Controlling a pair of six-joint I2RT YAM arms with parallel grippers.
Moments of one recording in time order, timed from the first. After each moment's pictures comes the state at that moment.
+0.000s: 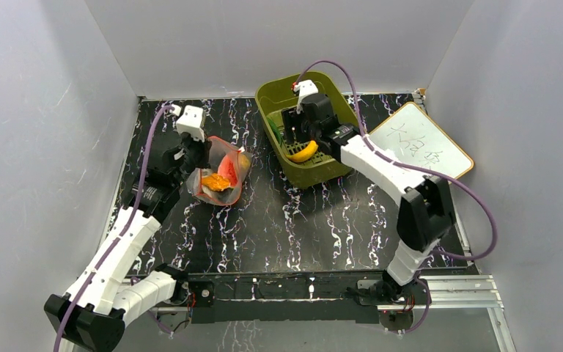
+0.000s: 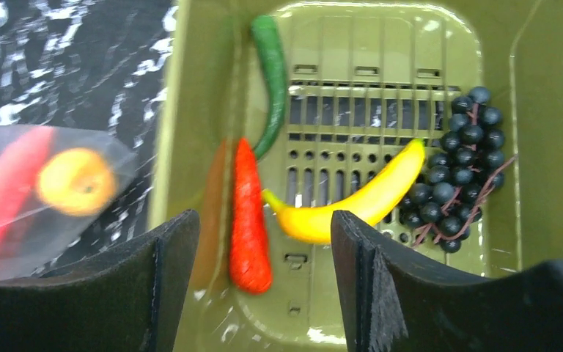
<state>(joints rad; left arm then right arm) -0.38 0.95 0.99 -0.33 -0.07 -0.02 0.59 1.68 1.45 -0.27 0.10 0.13</state>
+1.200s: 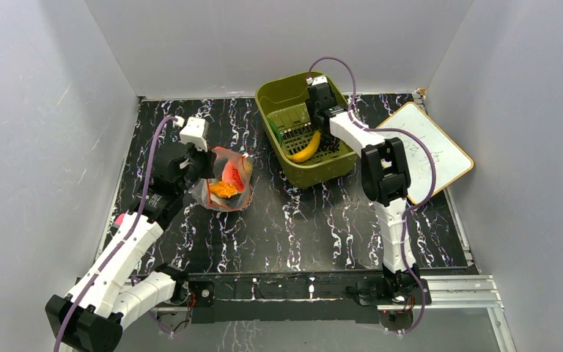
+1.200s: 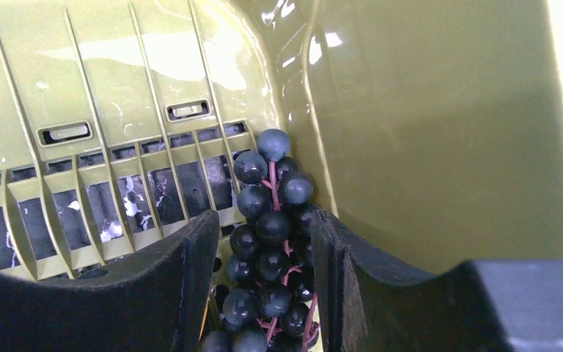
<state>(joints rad) -0.40 0.93 0.88 -0.30 -0.09 -0.09 0.36 2.28 1.91 -0.33 0.38 -0.06</state>
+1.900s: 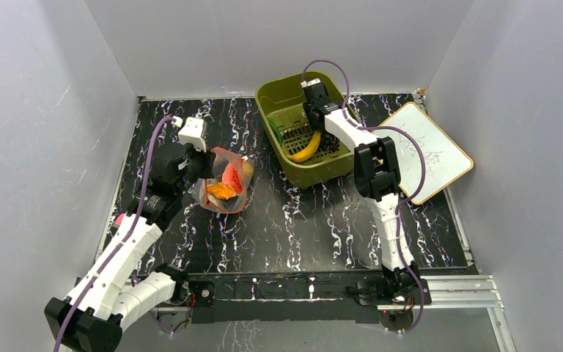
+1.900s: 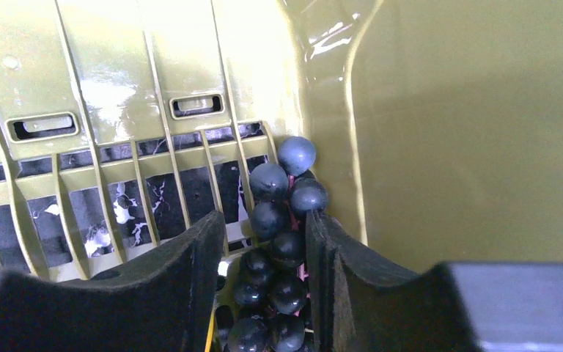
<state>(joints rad) -0.40 0.91 0.88 -0.31 -0.09 -0.09 0.35 2.42 2.10 -0.48 0.37 -0.10</state>
